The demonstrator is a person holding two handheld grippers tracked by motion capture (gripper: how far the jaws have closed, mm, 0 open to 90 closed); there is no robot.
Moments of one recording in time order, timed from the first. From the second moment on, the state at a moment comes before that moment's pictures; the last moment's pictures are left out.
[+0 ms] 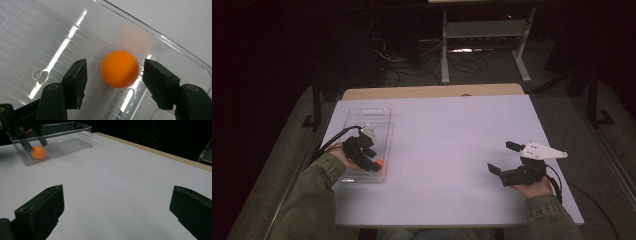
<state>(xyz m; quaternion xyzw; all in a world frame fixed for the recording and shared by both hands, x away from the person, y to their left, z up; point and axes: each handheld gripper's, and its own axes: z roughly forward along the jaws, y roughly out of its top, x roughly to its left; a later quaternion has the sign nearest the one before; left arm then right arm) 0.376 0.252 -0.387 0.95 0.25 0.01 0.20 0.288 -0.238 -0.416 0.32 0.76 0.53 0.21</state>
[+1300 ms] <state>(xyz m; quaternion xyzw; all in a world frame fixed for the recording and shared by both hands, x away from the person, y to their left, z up) 0.360 0.252 -0.345 0.94 0.25 0.07 0.24 0.287 -0.239 -0.415 0.32 0.76 0.53 0.21</state>
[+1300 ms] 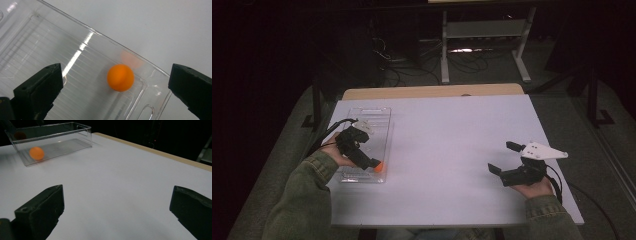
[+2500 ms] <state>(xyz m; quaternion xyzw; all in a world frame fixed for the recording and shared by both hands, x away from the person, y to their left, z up) 0.328 0.274 -0.331 0.91 0.24 0.10 0.32 0.287 -0.239 -0.415 0.32 0.76 0.53 0.21</state>
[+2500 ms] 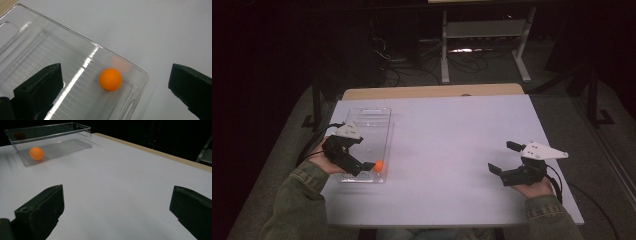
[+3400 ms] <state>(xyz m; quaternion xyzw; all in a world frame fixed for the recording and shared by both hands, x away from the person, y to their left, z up) 0.301 0.300 -0.343 0.88 0.26 0.12 0.37 0.288 -0.239 -0.415 0.32 0.76 0.53 0.21</state>
